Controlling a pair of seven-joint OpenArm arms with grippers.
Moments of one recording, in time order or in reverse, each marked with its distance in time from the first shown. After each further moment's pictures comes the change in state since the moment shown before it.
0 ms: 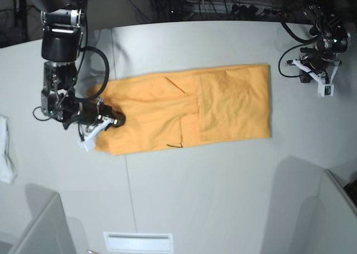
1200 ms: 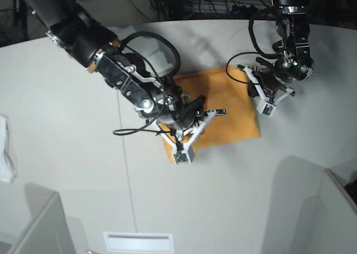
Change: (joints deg) left arm -5.2 0.1 26.9 0.9 0.0 0.2 2.7; right arm 7.3 -4.3 -57.9 38.3 -11.6 -56.4 5.9
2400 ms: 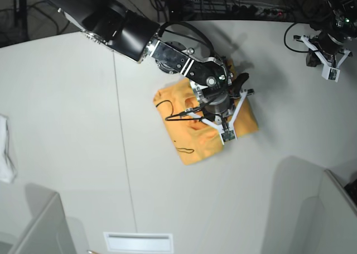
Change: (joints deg) left arm 19.1 -5.4 -29.3 11.6 -10.1 -5.6 1.8; right arm -1.5 -12.9 -10.6 -19.7 -18.8 0.2 4.6
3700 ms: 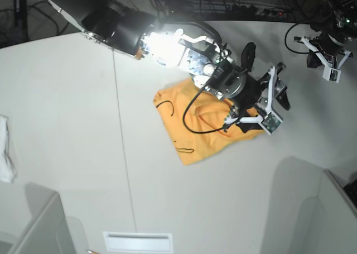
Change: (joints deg) left arm -0.6 0.2 -0.5 -0.1 0.0 0.0 0.0; right arm 0.0 1.3 -0.8 16.3 6.0 24.0 10.3
